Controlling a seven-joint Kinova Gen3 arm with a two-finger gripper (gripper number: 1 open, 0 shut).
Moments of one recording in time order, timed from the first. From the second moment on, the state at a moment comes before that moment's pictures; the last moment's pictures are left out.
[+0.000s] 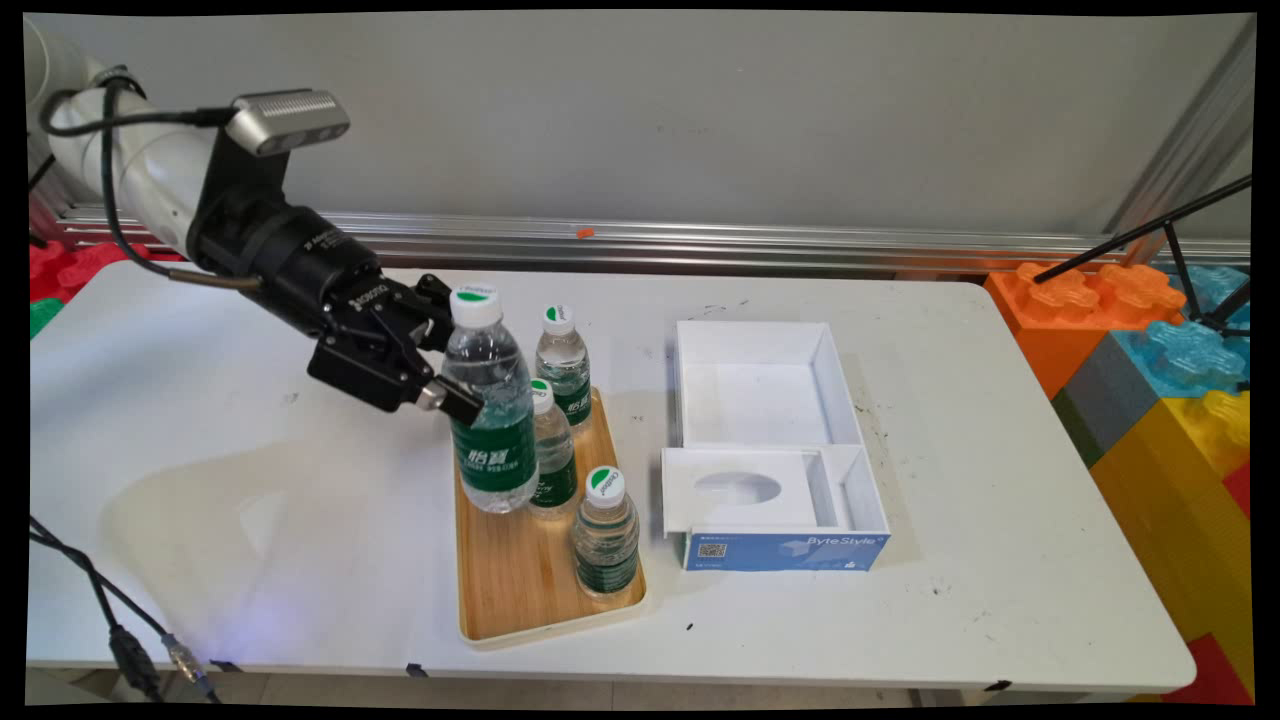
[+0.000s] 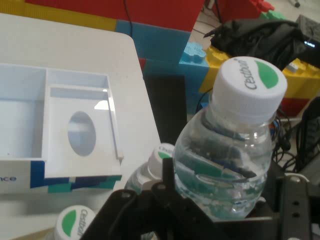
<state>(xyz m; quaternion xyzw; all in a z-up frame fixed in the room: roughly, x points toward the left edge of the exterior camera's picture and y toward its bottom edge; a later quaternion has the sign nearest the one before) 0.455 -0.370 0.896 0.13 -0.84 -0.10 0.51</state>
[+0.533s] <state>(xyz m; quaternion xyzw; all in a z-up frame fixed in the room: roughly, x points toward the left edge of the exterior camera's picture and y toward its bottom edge) 0.459 -0.366 0.877 0.11 -0.86 -0.09 0.49</state>
